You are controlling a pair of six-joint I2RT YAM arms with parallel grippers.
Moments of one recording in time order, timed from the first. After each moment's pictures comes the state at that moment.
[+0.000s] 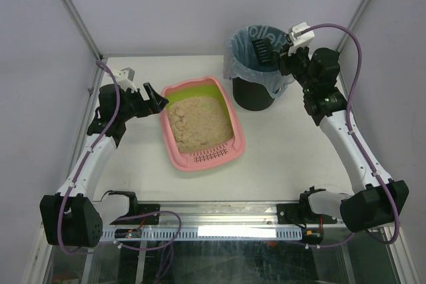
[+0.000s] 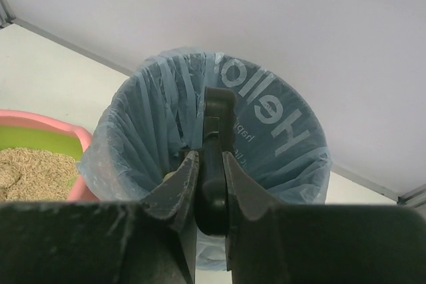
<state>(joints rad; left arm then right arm) -0.06 1.09 0.82 -0.15 0.37 -0.40 0.26 1.23 1.23 -0.02 -0.17 -0.19</state>
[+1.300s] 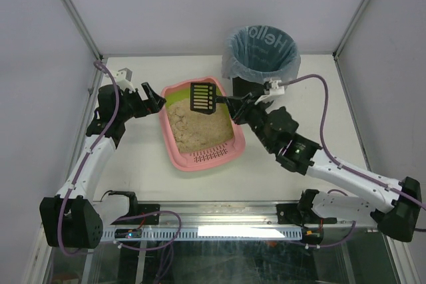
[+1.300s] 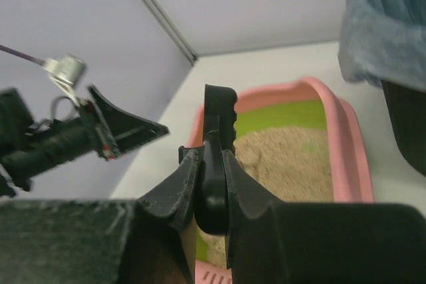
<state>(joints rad) -0.05 1.09 0.82 -0.16 0.32 -0.40 0.95 1.00 0.90 0.18 0.41 0.49</state>
